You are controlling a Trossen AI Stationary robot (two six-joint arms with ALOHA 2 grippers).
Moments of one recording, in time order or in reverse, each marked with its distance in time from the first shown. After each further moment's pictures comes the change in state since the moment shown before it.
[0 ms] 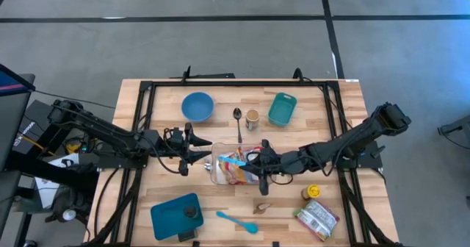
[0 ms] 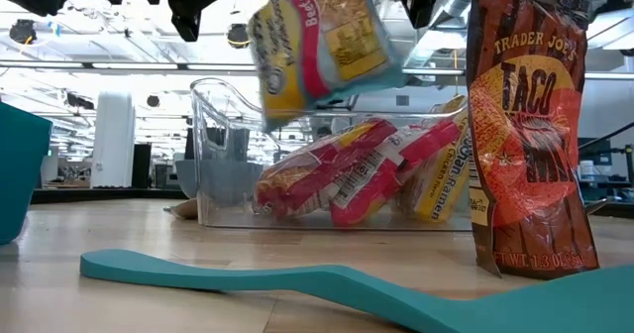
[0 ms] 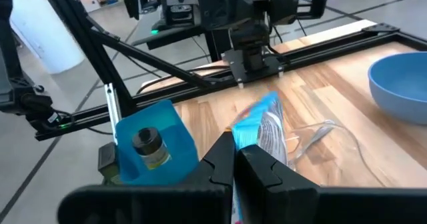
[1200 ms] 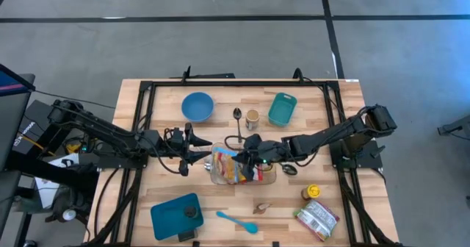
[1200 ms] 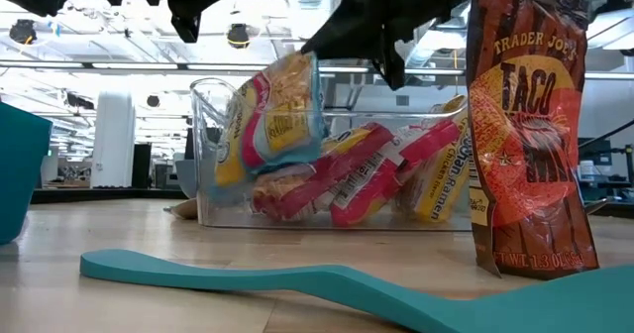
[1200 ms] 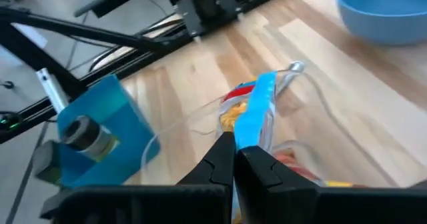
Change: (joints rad) left arm 0.000 0.000 -0.001 -0.007 0.000 0.000; right arm -0.174 0.149 0.085 -0.154 -0.157 0.184
